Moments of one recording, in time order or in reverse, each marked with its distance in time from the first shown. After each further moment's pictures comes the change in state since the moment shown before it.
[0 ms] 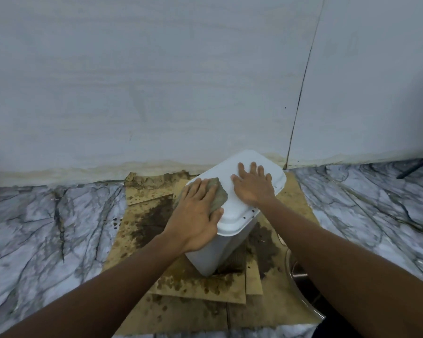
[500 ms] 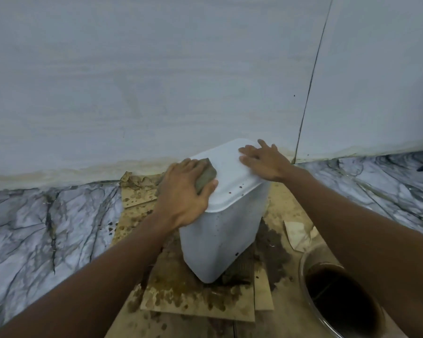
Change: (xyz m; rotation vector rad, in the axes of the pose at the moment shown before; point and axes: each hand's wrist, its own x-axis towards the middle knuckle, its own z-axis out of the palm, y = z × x) left_hand 0.076 -0.043 -0.007 -0.046 0.257 -0.041; right_hand 0.094 0.038 -0.027 0.073 -0.068 -0.235
